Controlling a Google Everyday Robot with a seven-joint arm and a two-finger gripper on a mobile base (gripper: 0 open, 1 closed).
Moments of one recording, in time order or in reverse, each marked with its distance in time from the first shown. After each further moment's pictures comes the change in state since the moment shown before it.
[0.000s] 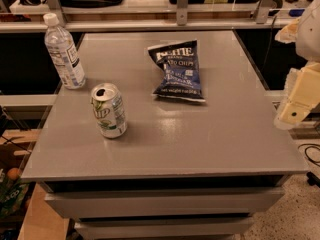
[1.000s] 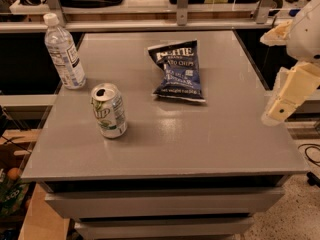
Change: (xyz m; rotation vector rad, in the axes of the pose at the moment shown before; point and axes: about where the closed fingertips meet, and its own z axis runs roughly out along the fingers) arm -0.018 -0.006 0.014 -0.047 -0.168 -0.018
